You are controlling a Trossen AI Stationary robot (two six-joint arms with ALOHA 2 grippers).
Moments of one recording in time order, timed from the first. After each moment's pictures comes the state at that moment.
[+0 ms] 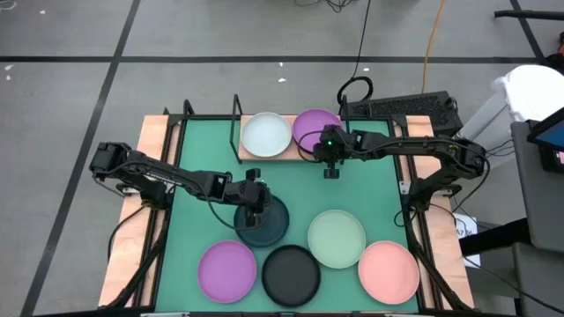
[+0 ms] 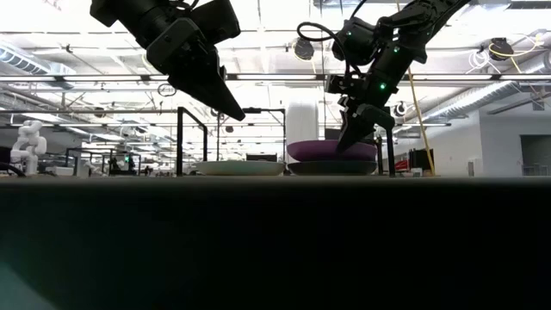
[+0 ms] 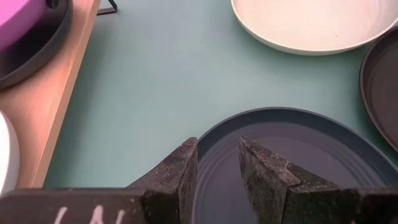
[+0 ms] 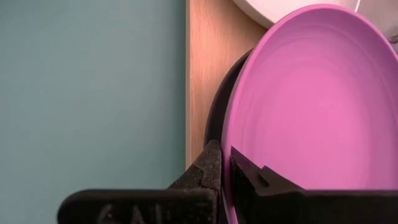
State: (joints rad) left arm -0.14 1.50 0.91 -0.18 -0.20 -0.01; right arm -0.37 1.48 0.91 -0.36 0.13 -0.48
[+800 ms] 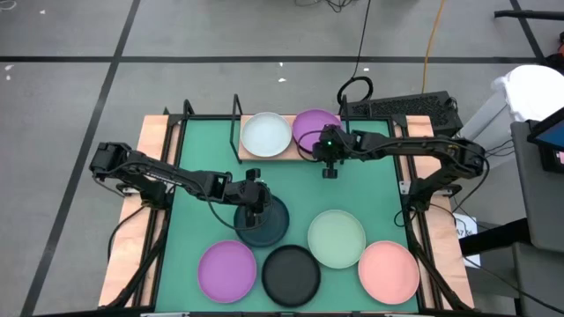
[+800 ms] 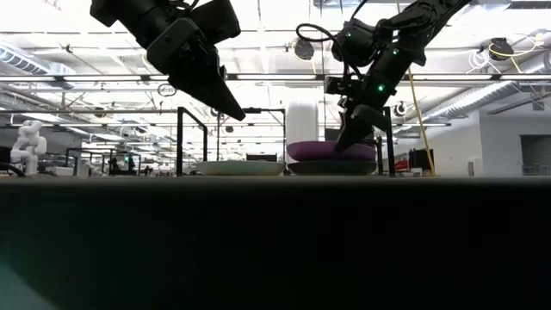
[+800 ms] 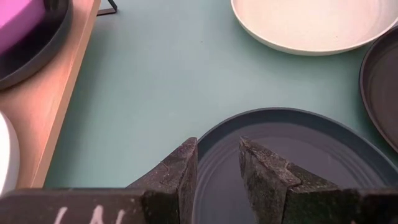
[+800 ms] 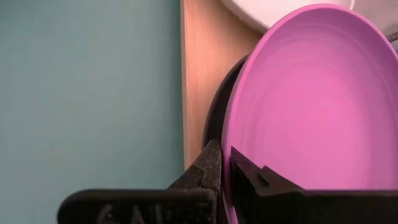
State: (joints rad) left arm -0.14 1.50 0.91 -0.18 -0.20 -0.01; right arm -0.37 1.49 0.90 -0.33 0.13 -0.46
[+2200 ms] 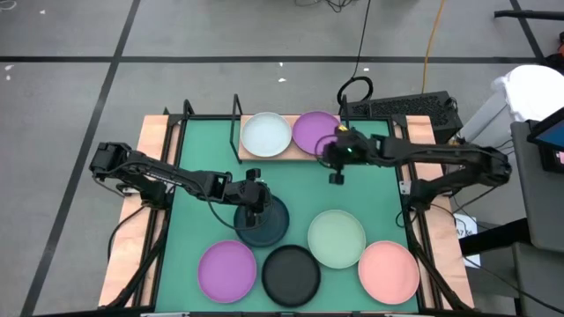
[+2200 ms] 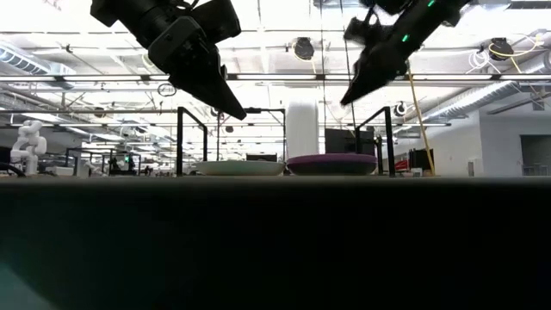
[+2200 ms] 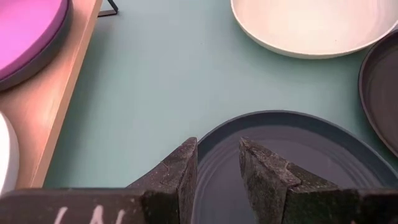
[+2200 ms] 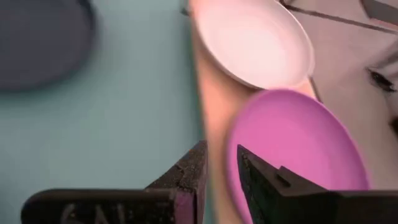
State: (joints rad) left arm -0.14 1.50 0.91 -0.17 -0.20 -0.01; right arm -0.23 1.23 0.88 -0.40 0.13 -0.27
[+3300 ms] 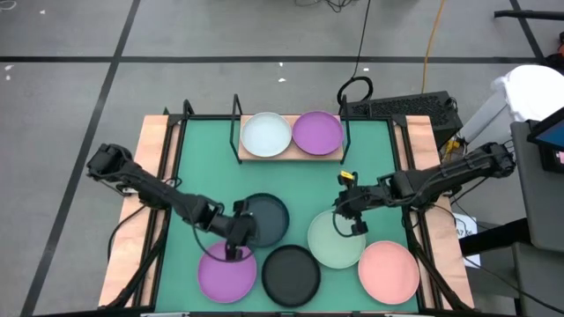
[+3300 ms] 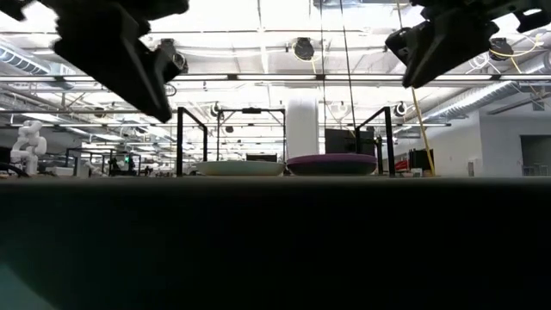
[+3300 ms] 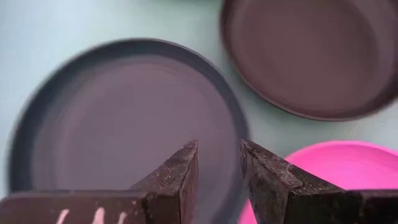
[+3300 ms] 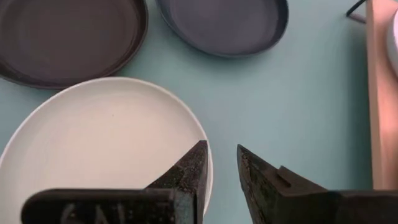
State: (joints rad) left arm -0.44 1.50 0.91 -0.34 -0.17 -0.30; right arm 0.26 1.15 0.83 -0.58 0.13 -0.06
